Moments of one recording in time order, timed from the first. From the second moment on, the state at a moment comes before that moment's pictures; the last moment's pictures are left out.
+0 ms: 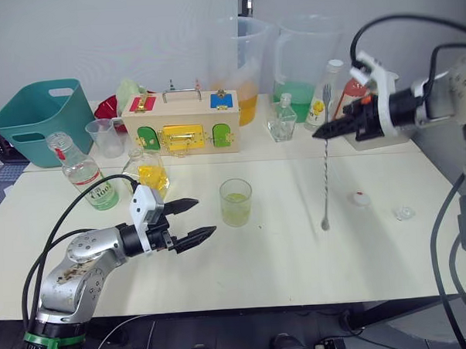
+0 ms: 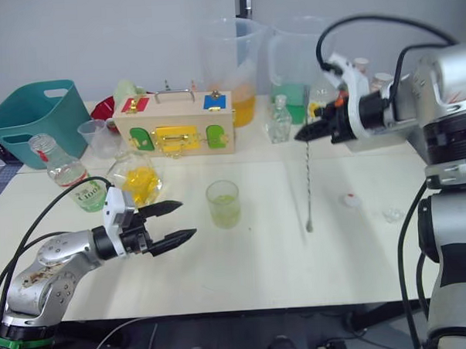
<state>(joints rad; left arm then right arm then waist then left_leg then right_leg) -0.23 0.64 0.12 -0.32 -0.60 0.47 -0.94 -1.43 -0.90 0.39 0.55 0.48 1.37 1.04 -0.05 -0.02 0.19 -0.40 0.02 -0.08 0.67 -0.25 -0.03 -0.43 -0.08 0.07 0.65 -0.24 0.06</state>
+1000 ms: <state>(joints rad) -0.08 0.68 0.15 -0.42 -0.63 0.48 -0.89 -1.33 -0.72 0.43 1.02 0.08 1.06 1.22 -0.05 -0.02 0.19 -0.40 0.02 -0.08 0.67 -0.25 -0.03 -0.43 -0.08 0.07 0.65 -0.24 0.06</state>
